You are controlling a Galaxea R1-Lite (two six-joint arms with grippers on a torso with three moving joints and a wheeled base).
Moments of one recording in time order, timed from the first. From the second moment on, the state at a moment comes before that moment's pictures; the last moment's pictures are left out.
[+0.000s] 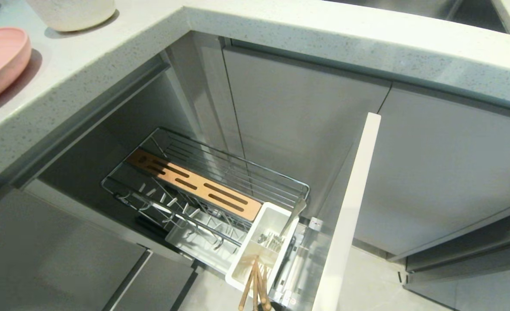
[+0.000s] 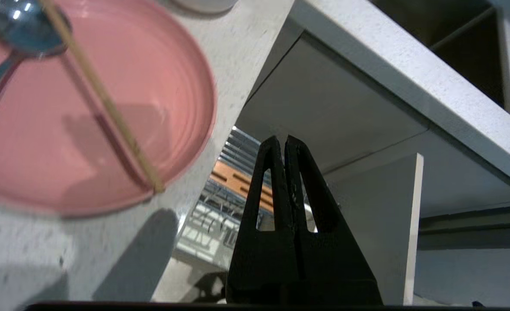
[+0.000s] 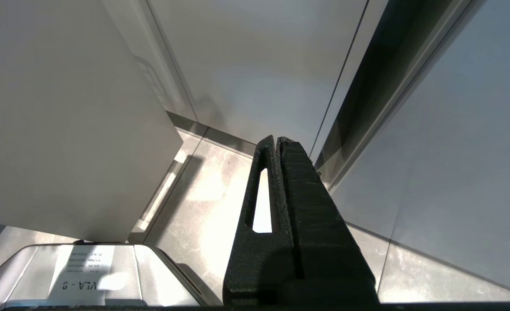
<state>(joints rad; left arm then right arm) 0.01 1.01 -1.93 0.95 -0.27 -0.27 0.00 0.00 0.00 0.00 0.00 0.02</state>
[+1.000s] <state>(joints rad) 0.01 1.12 -1.94 1.07 0.10 -0.31 0.00 0.00 0.00 0.00 0.00 0.02</state>
